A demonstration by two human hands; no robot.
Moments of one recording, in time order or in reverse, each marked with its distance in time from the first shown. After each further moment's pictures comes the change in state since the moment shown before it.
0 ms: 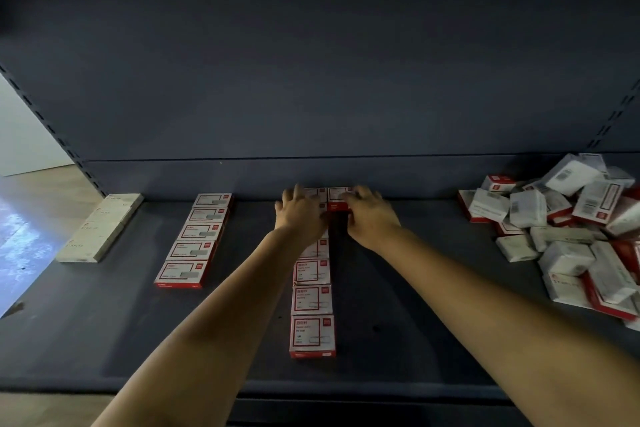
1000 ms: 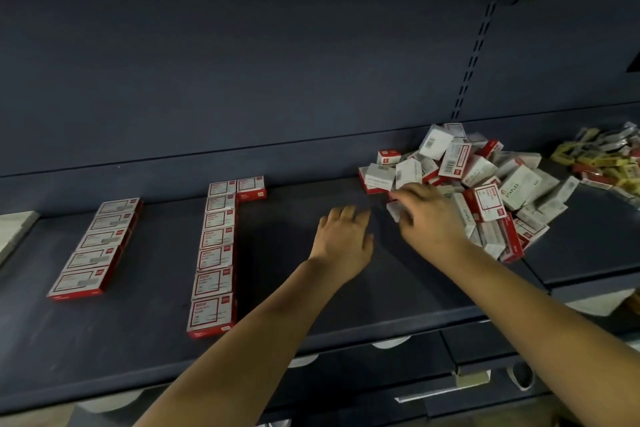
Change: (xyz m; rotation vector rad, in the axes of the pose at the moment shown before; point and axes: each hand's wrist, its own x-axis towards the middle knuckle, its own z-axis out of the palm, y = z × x) left_hand -0.084 0.190 0.046 -0.082 0.031 0.428; right_hand -0.162 0.162 -0.059 -0.075 0.499 0.028
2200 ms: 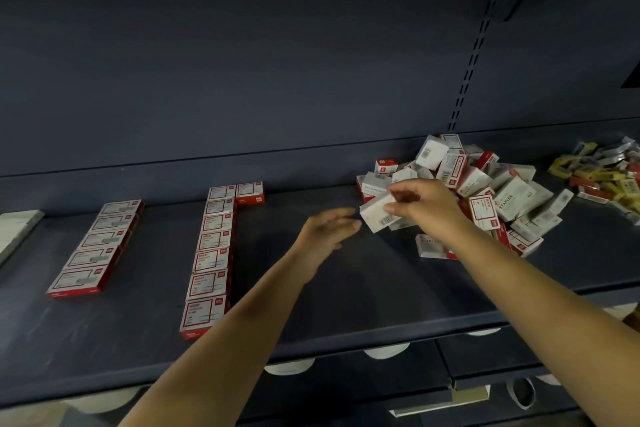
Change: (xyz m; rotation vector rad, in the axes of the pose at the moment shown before) left_hand -0.003 -0.016 -0.014 -1.209 -0.045 -0.338; right_hand 0.028 -0.007 -0.038 0.695 -0.243 0.473
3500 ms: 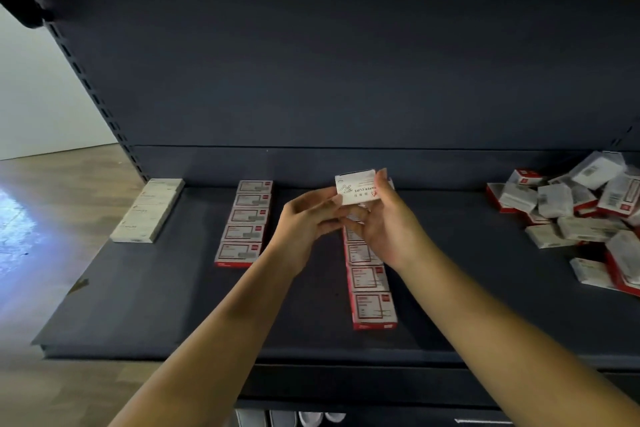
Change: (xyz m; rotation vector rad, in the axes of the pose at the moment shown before) left_hand -0.076 -0.002 -0.233 -0.421 0.215 0.090; right_hand -0.015 -0.156 0.245 1.125 -0.384 0.275
